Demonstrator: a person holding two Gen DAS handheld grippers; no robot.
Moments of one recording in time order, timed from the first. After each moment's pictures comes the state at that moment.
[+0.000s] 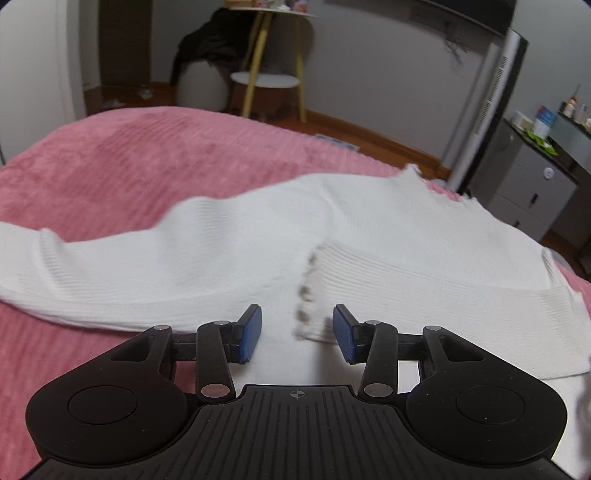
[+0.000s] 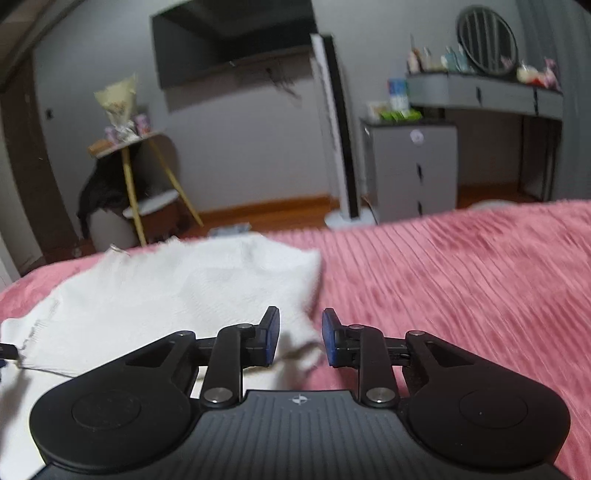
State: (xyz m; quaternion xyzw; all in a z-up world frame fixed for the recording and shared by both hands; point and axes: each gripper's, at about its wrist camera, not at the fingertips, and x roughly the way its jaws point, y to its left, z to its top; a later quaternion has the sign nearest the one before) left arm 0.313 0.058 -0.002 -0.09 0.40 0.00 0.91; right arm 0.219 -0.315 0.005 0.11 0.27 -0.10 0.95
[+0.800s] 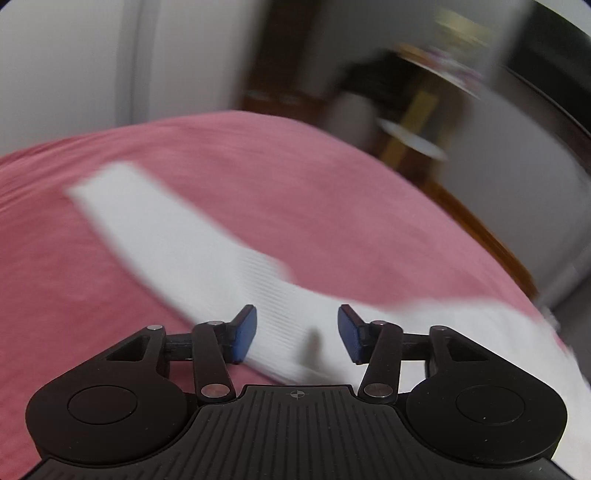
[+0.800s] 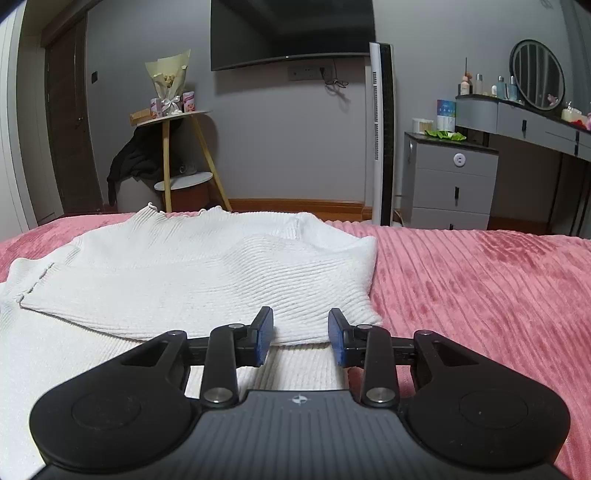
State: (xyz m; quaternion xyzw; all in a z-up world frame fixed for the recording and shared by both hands) left arm 0.279 0.243 0.014 -0.25 0.34 0.24 0.87; right arm 0.224 -0.280 -0.017 0.04 0.27 -0.05 0.96
